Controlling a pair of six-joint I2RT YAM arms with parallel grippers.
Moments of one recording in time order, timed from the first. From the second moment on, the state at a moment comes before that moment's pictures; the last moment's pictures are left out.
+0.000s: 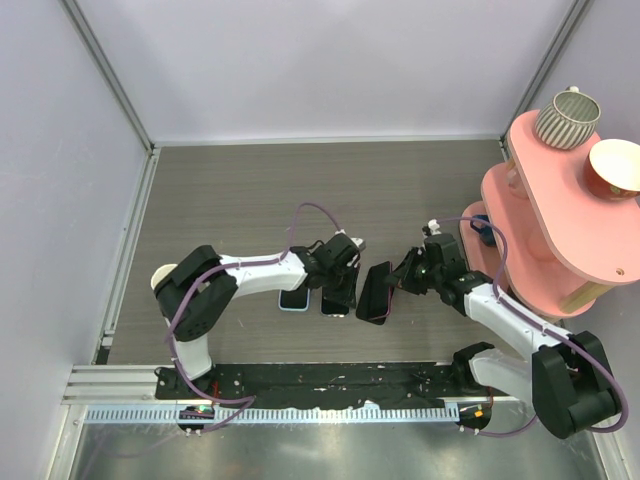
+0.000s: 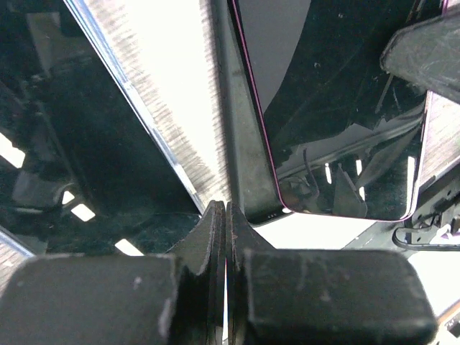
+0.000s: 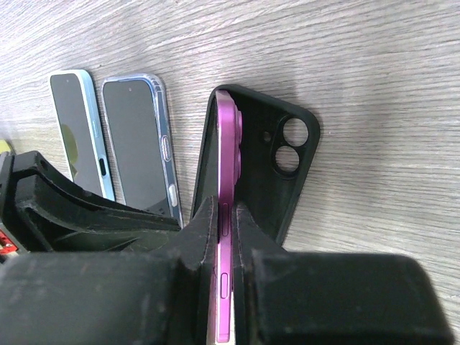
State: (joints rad) left arm -0.95 1.81 1.09 -0.27 0.19 -0.65; right arm 0.35 1.08 0.46 -0.17 -0.21 0.73
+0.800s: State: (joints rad) left arm -1.00 1.84 1.10 -0.24 0.15 -0.72; right arm 0.31 1.09 0.39 -0.04 -0.27 0.76
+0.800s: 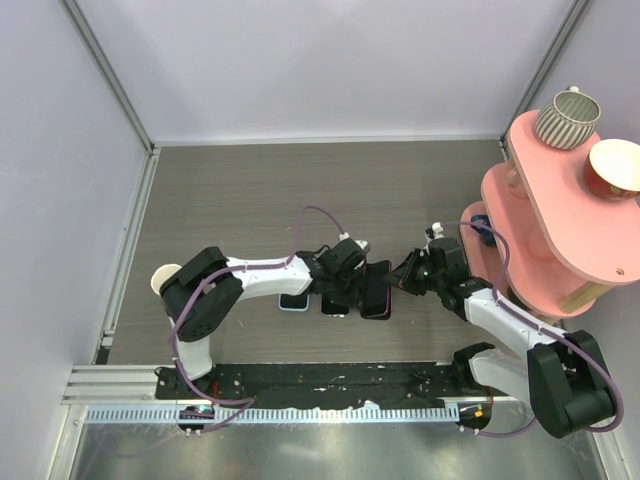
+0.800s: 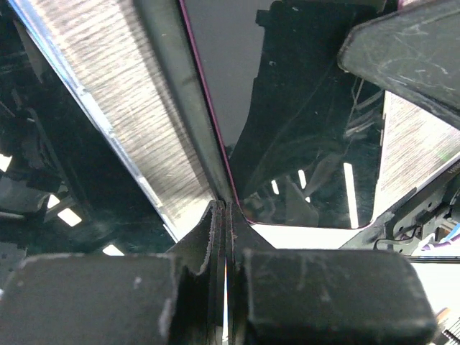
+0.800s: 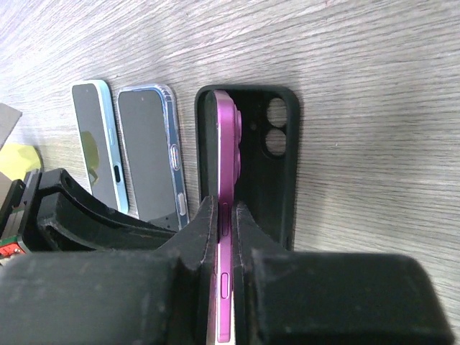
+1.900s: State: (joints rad) left arm -0.91 2.00 1.39 -0.44 0.04 -0.69; right arm 0.30 1.16 0.40 0.04 -0.35 0.70
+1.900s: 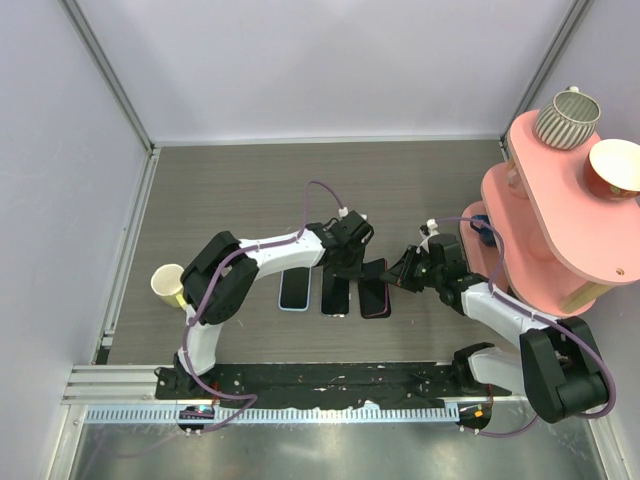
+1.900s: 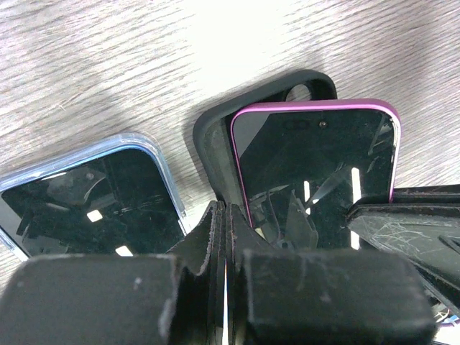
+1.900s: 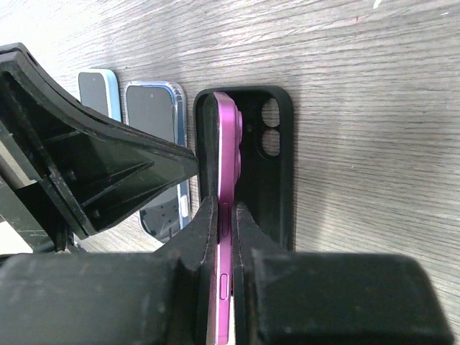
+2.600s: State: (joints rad) left arm -0.90 2.00 1.40 -0.47 -0.01 -0.68; right arm 0.30 1.15 0.40 0.03 -0.34 0.69
